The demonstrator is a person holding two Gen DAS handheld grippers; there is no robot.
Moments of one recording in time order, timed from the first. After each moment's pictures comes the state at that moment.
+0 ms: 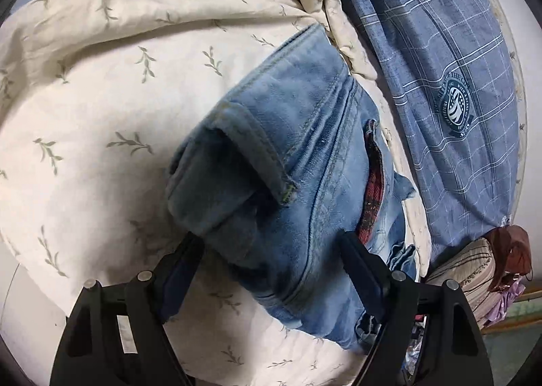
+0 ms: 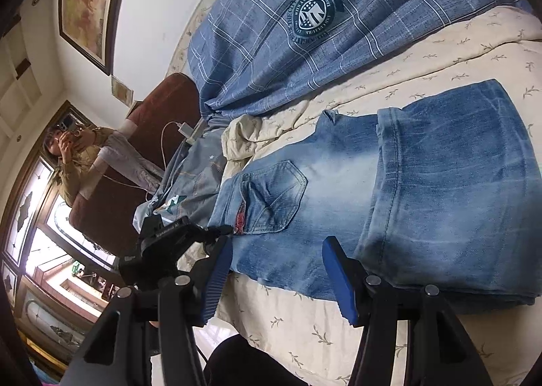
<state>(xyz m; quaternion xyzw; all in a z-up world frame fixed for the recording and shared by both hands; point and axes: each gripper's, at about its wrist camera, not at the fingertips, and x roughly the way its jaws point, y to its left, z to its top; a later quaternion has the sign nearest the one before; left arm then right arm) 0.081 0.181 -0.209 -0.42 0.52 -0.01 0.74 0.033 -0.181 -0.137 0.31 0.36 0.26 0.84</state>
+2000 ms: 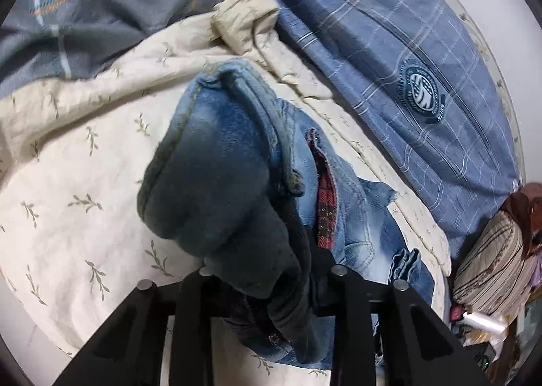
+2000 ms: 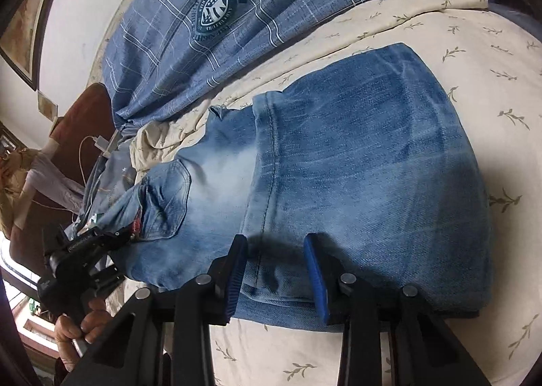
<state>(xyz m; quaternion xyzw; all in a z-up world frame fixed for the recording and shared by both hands) 0.091 0.136 -0.179 -0.31 0.43 -0.01 0.85 0.046 -0.211 -0.176 0.29 0.43 0.11 0.85</state>
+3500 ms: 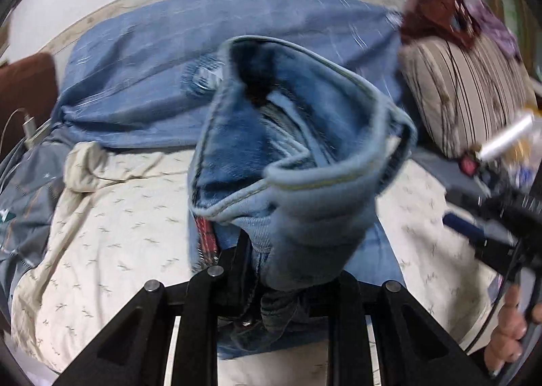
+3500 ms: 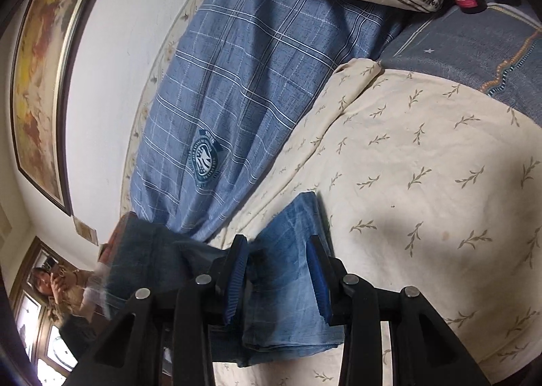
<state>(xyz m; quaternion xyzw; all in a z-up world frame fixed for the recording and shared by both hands) 0.018 -0.094 -0.110 0.07 0.32 -0.16 0.93 -0.031 -0.367 -0.133 0.48 0.24 0.06 0.84</state>
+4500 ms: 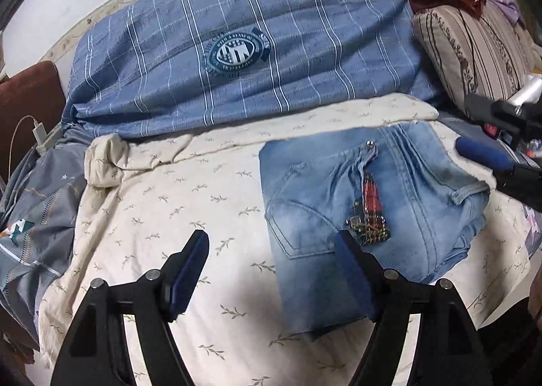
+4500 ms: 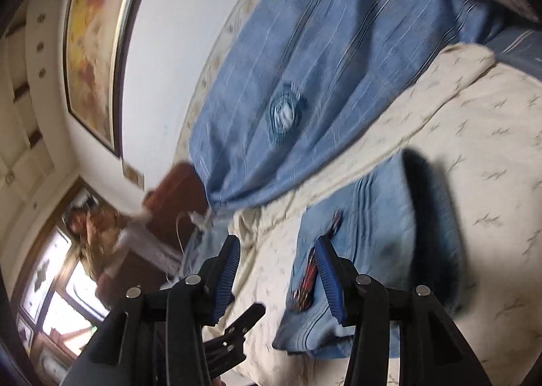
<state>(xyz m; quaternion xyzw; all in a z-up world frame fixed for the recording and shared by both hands) 0.032 -0.045 -0.130 0.12 0.34 -0.13 0.92 0.007 -0.284 -0.111 0.41 0.26 0.21 0.85</state>
